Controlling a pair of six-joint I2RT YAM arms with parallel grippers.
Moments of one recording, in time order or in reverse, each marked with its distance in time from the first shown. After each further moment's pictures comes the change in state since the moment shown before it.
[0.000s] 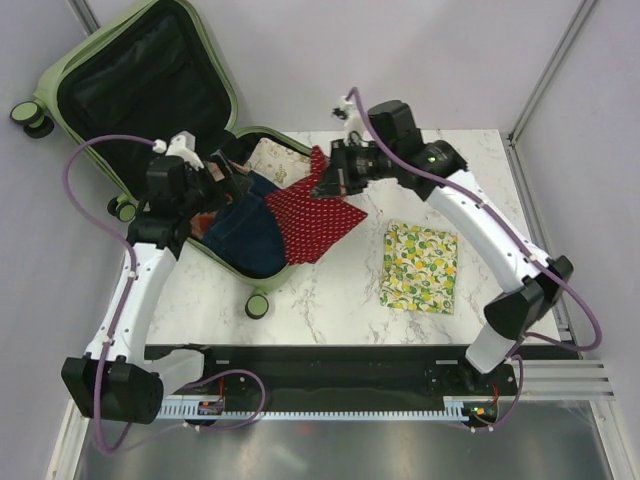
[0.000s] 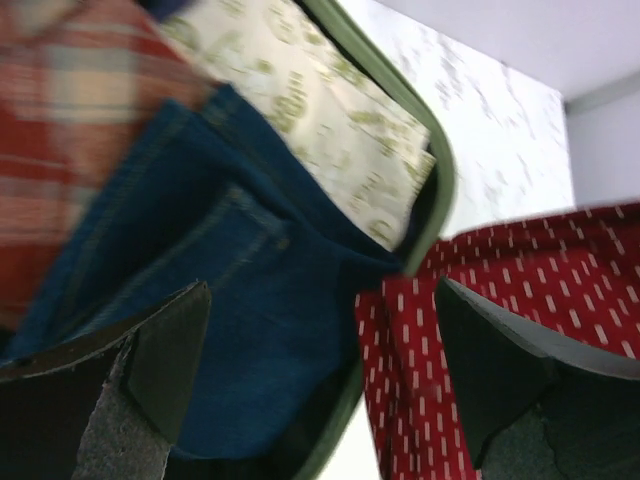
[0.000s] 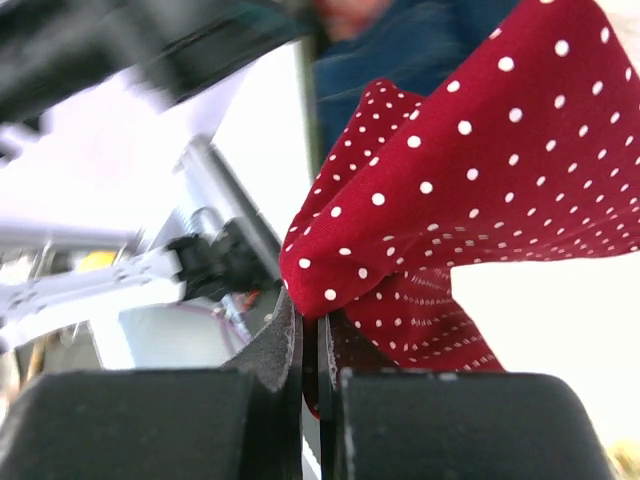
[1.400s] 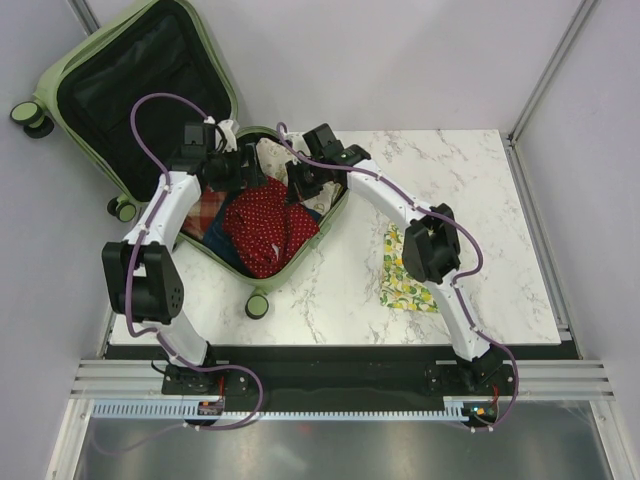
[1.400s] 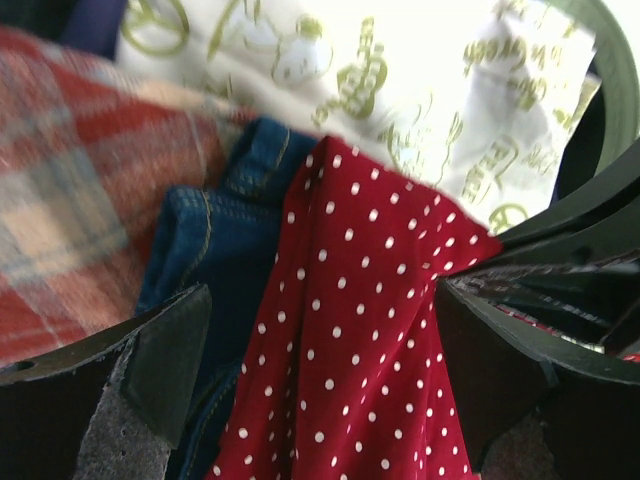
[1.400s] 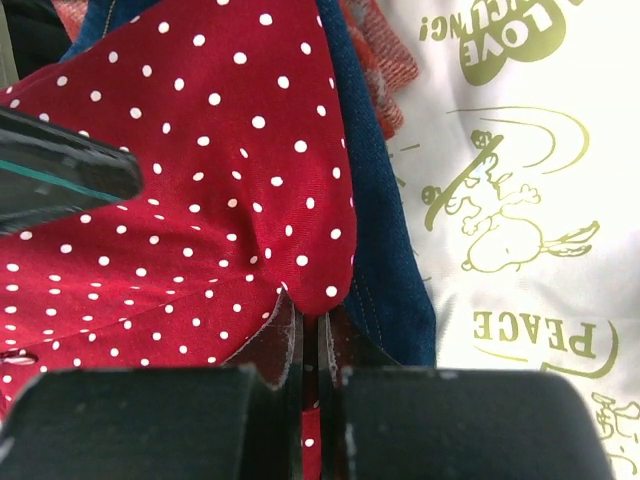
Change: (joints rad) left arm 0.035 0.568 0.368 -0.172 0.105 0.352; right arm 0.056 0.757 0.470 0.050 0.084 -0.254
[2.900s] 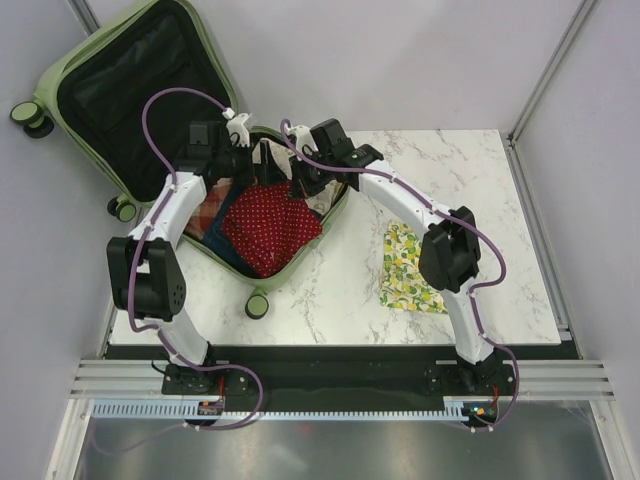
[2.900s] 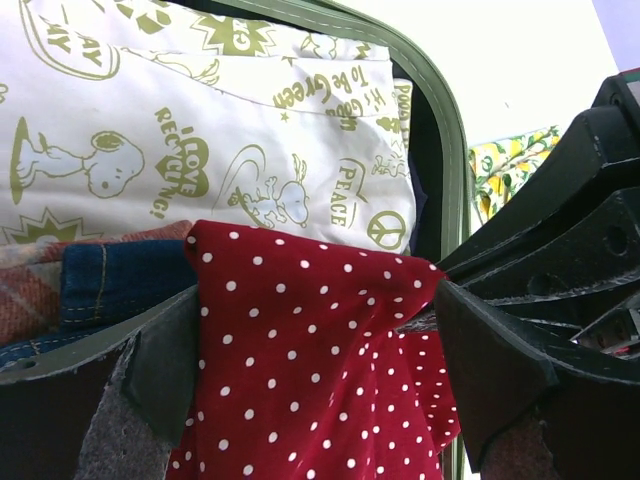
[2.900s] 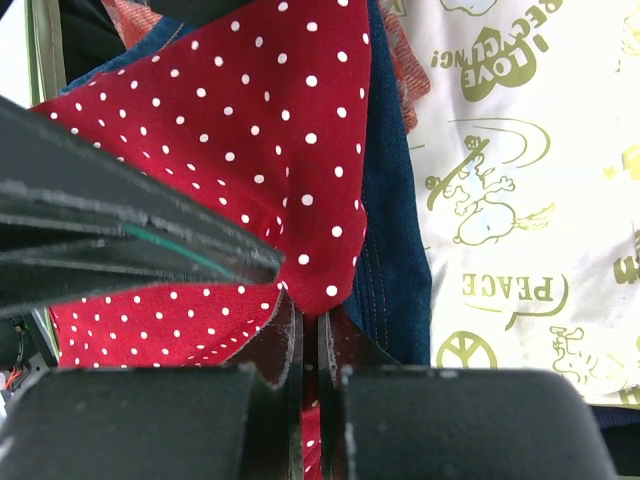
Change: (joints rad) left arm -0.027 0.021 -0.019 0.170 0.315 0.092; right arm 0.007 -0.192 -0.195 0.101 0.037 -0.079
